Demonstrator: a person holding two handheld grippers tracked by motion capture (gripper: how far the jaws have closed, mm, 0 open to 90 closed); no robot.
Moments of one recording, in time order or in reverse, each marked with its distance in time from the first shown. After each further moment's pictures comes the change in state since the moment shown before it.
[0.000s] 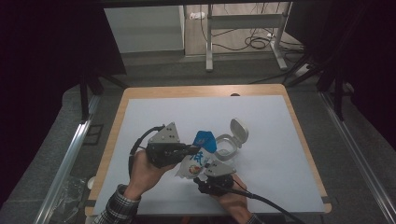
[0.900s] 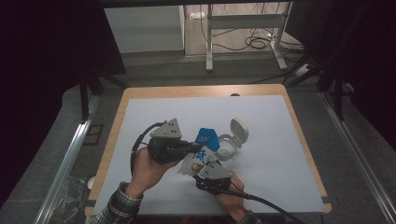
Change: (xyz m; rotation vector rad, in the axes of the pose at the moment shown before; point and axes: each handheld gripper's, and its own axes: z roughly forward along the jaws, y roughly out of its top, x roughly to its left) left arm 0.003 0.010 0.001 -0.005 -0.040 -0.065; right arm 0.004 0.004 0.006 -0.091 -0.103 -0.120
